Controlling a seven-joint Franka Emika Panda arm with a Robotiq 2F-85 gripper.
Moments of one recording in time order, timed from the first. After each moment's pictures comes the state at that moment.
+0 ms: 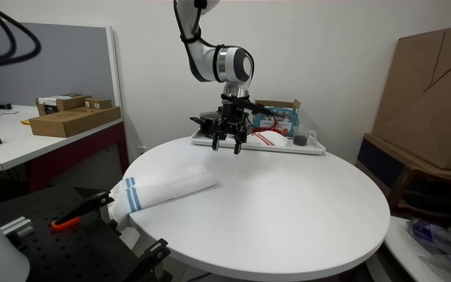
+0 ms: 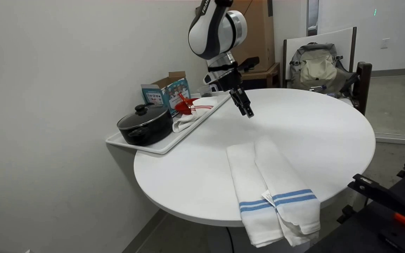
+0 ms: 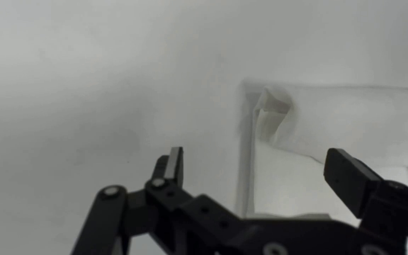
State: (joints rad) arm 0.02 0.79 0.14 -1.59 -0.24 1.98 -1.00
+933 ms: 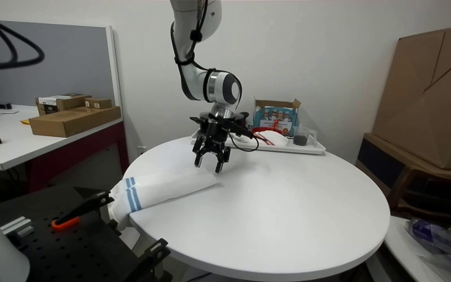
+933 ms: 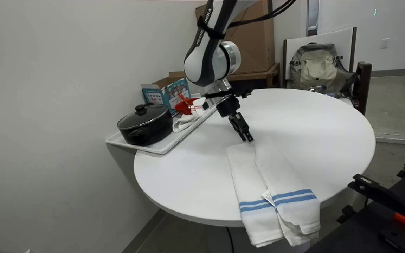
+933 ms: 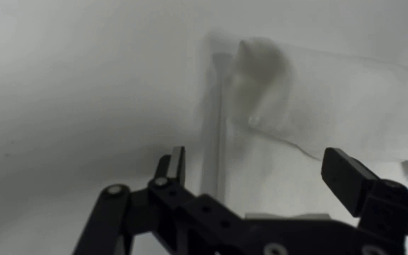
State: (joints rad) arm 0.06 0.94 0.16 -1.53 -0.21 1.92 -1.00
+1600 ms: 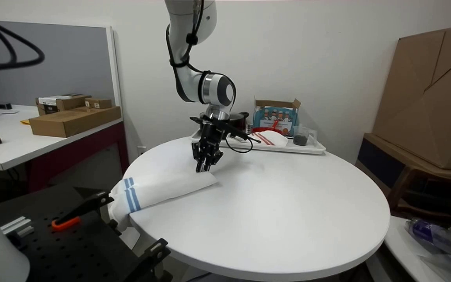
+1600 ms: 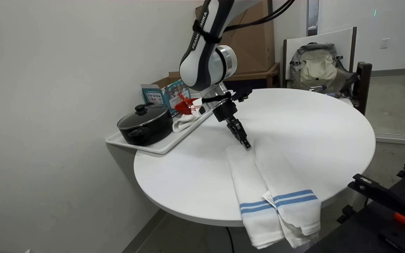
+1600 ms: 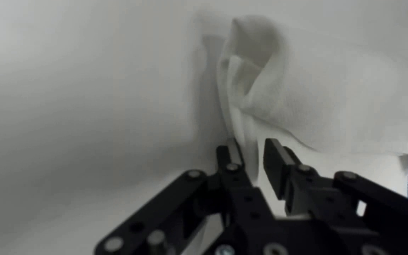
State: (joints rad) arm 0.09 0.95 0.16 -1.53 -0.21 1.92 -0.99
